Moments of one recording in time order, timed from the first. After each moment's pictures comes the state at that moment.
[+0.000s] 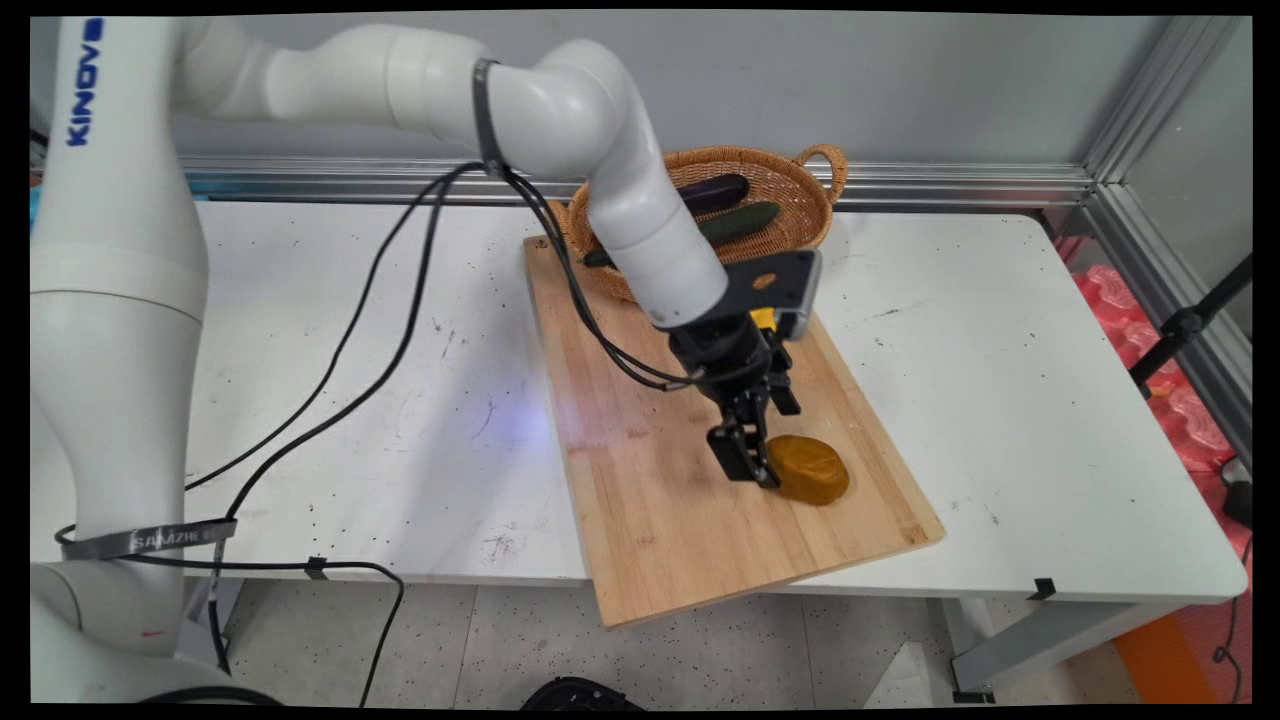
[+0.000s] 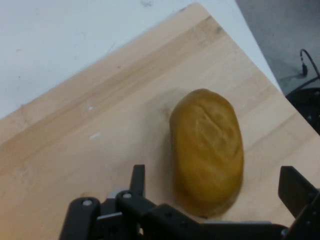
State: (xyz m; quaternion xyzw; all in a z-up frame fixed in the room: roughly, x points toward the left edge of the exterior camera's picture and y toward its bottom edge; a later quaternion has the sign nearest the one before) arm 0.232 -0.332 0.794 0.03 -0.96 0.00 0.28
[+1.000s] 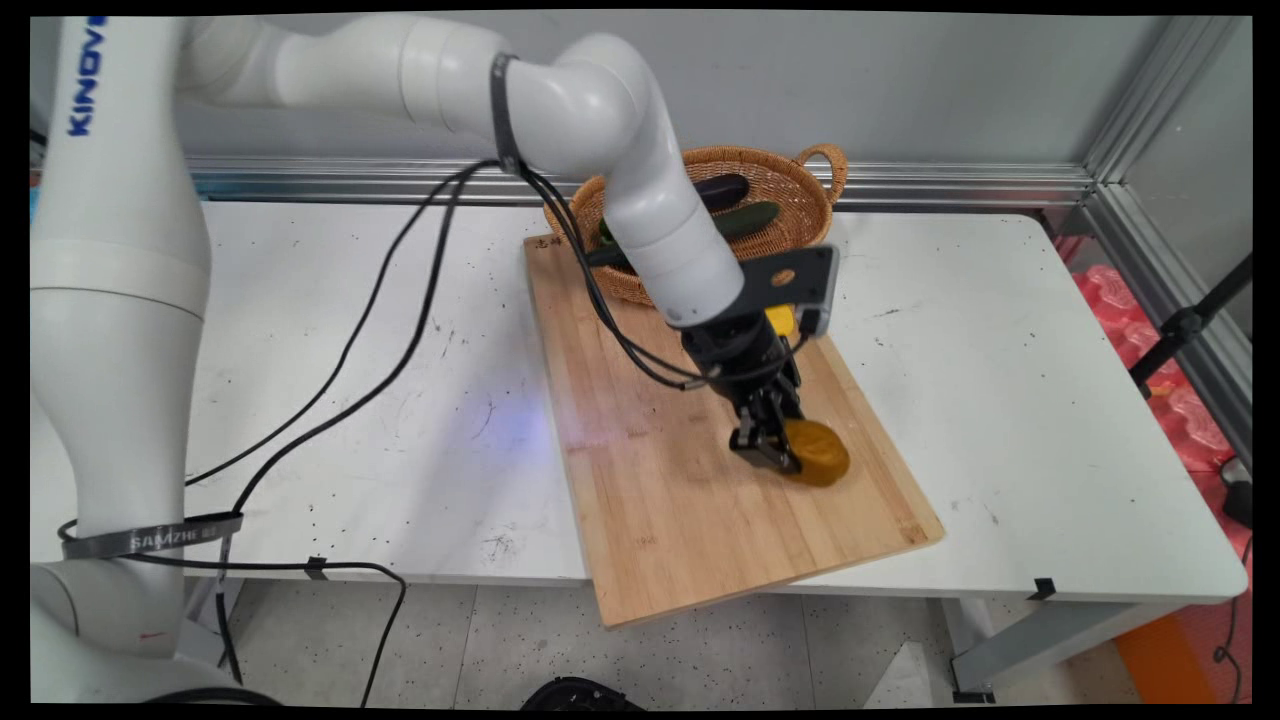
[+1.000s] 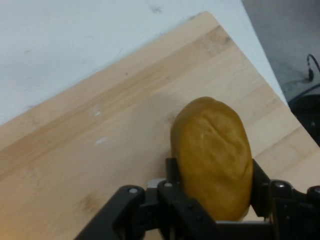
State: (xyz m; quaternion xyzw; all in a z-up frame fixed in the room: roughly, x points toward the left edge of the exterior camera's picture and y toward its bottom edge) arm 0.222 -0.330 0.807 0.05 -0.96 0.00 0.27
